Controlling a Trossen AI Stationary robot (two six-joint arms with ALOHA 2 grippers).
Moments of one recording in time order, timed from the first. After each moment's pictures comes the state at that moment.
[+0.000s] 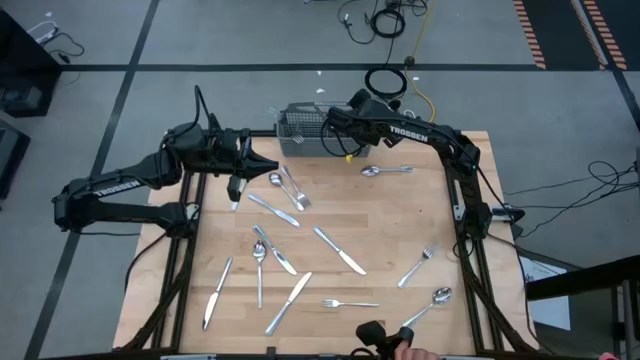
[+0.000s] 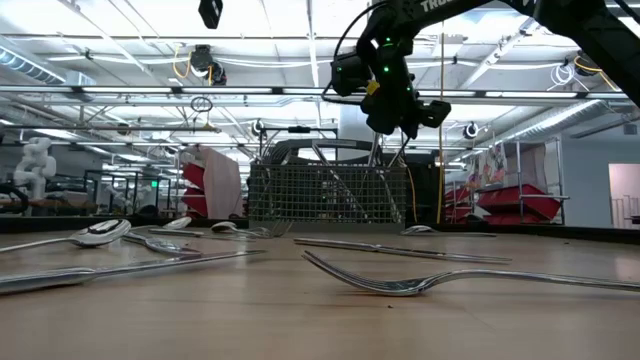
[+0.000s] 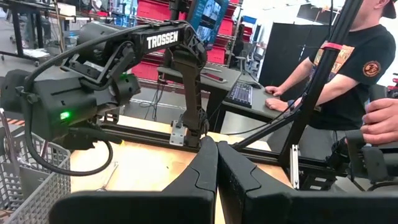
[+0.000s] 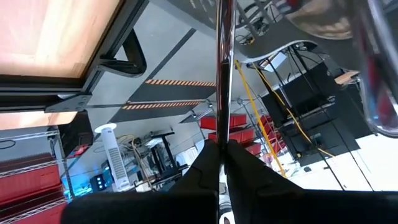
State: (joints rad) left arm 0.34 0.90 0.89 -0.03 0.41 -0.17; right arm -0.49 2.07 1.92 -1.43 1.01 -1.04
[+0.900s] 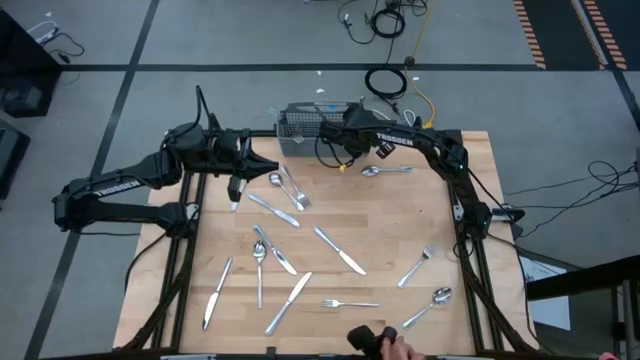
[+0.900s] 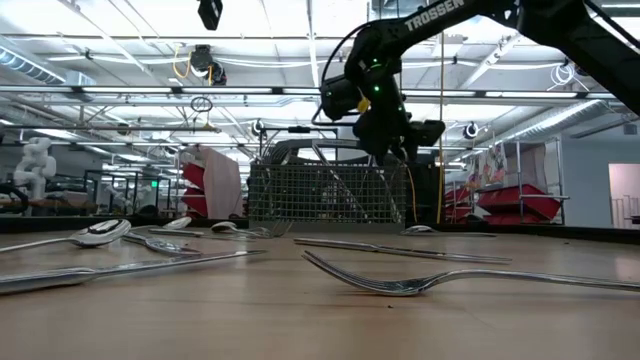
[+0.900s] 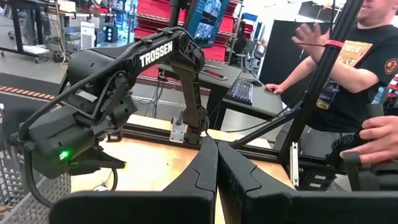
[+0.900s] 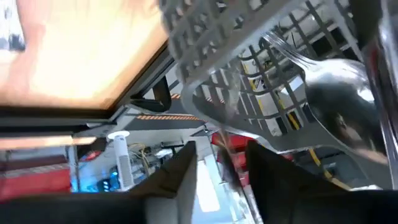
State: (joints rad) left arm 0.34 0.90 0.89 -0.04 0.41 -0.17; right arm -0.46 2.17 1.92 -1.45 0.91 -0.98
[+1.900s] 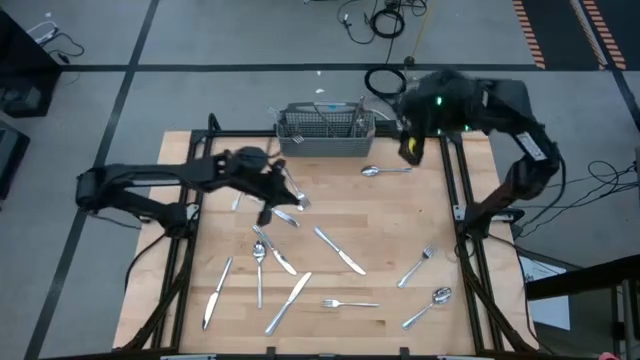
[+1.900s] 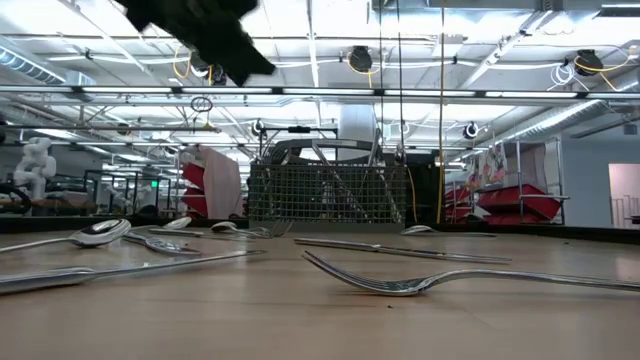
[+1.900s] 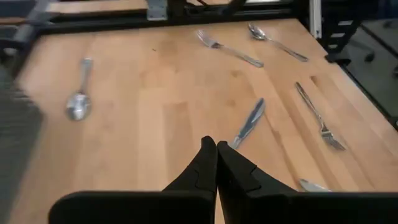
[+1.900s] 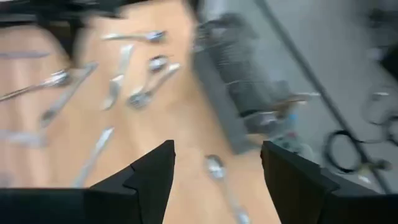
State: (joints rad) left arm 0.22 1.24 0.89 -0.23 0.38 0.22; right arm -0.28 1.58 2.30 -1.57 0.17 0.05
